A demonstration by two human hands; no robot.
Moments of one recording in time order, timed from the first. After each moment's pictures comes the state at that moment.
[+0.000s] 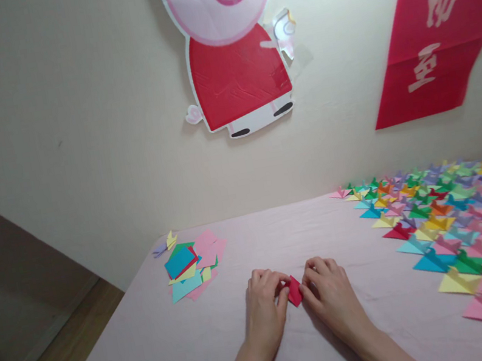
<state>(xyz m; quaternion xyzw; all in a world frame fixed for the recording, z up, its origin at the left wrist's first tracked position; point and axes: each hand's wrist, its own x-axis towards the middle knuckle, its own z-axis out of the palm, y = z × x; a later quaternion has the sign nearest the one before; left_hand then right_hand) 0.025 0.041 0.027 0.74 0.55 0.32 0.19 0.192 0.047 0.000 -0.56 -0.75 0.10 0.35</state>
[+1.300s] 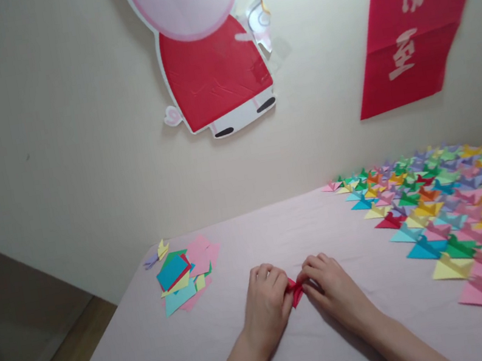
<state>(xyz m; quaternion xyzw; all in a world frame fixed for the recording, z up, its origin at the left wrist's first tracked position) 0.027 0.060 0.024 0.88 0.42 0.20 0.02 0.210 0.055 0.010 -0.50 -0.78 0.21 0.32</state>
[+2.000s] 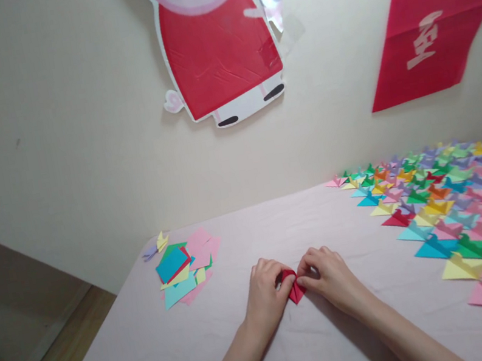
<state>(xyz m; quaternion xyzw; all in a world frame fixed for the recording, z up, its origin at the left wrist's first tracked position) 0.028 0.072 0.017 0.79 0.50 0.29 0.20 0.205 0.072 0.012 -0.57 -0.73 0.25 0.29</state>
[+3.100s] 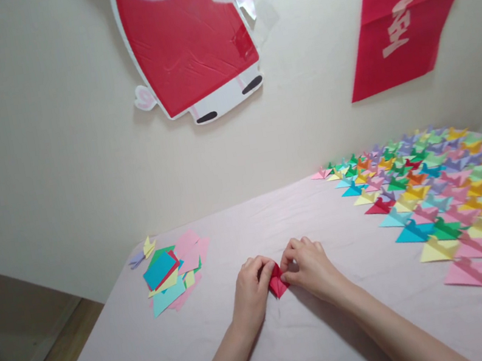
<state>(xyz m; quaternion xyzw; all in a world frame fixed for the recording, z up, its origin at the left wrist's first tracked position) 0.023 0.078 0.016 0.74 0.52 0.32 0.29 0.191 0.078 0.021 -0.60 -0.73 0.25 0.23</state>
